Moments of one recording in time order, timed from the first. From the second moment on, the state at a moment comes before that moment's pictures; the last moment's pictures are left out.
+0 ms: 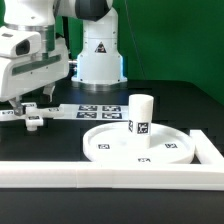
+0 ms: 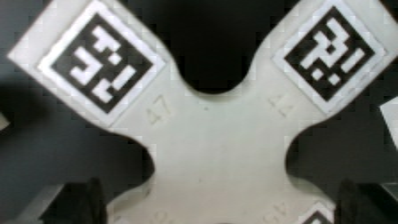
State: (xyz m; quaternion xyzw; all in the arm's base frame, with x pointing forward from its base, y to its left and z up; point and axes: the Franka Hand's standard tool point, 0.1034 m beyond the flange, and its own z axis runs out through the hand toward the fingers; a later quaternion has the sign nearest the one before) arm 0.439 -0.161 0.040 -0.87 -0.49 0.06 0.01
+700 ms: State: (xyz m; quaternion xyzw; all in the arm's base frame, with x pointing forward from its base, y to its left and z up) arm 0.434 -0.163 0.033 -0.87 -0.49 0.06 0.02
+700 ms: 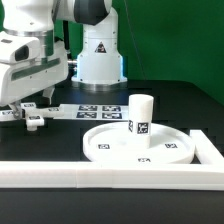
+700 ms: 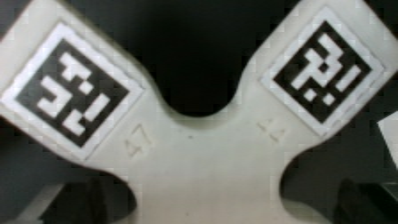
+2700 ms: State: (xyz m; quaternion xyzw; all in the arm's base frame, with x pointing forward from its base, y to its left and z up) arm 0.466 -0.049 0.096 -0.92 -0.39 0.05 0.01
